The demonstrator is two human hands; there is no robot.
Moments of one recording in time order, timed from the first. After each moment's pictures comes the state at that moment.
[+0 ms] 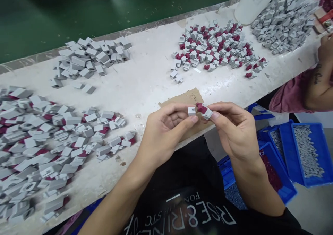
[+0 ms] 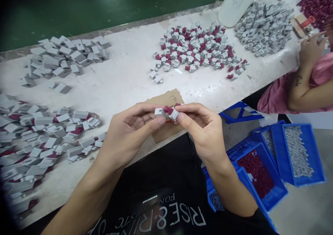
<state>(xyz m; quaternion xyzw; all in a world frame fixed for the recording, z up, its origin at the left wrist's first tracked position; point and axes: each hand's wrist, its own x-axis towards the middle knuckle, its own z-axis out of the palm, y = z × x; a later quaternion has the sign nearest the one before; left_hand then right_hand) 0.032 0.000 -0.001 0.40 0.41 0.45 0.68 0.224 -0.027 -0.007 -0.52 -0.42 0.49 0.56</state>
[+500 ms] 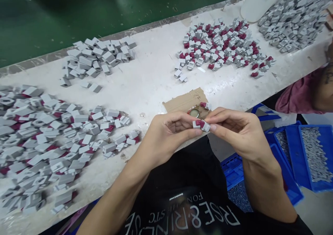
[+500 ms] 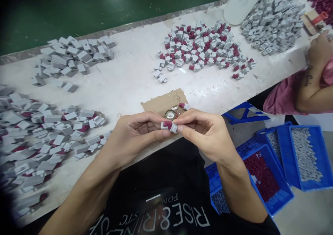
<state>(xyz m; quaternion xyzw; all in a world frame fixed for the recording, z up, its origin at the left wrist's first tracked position) 0.018 -0.002 -0.006 0.42 0.39 0.38 0.72 0.240 -0.027 0.001 -0.47 -0.52 0.54 0.47</state>
